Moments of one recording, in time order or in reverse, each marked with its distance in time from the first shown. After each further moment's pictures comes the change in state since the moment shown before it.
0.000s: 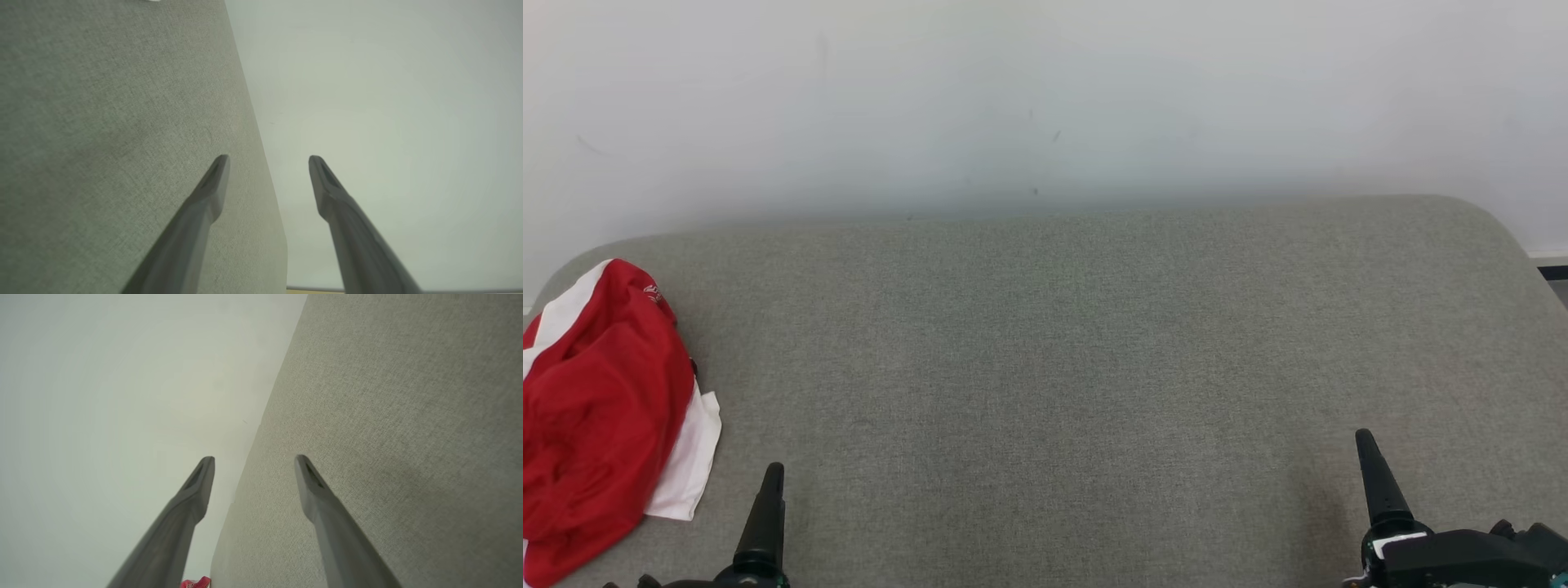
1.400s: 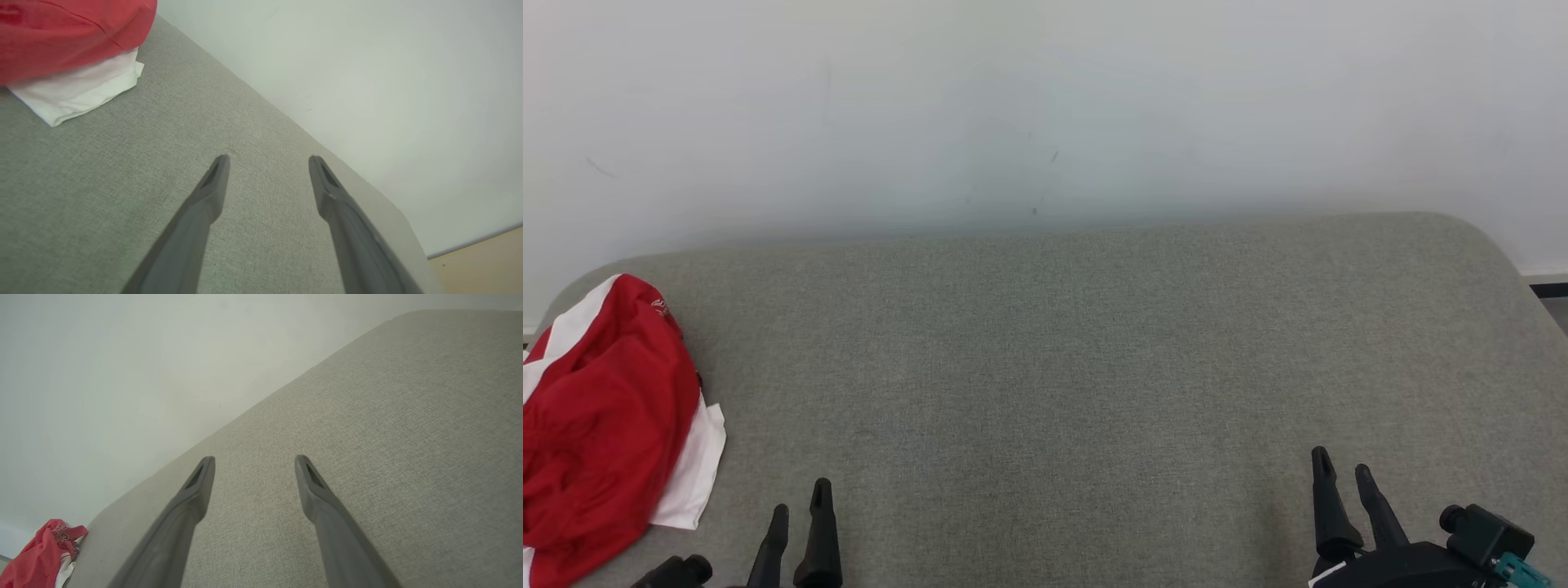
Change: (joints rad) left arm 0.049 0.003 -0.104 -0.055 0.670 0.095 -0.142; right arm 0.006 -0.001 0.063 0.059 -0.661 0.000 -0.142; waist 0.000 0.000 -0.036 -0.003
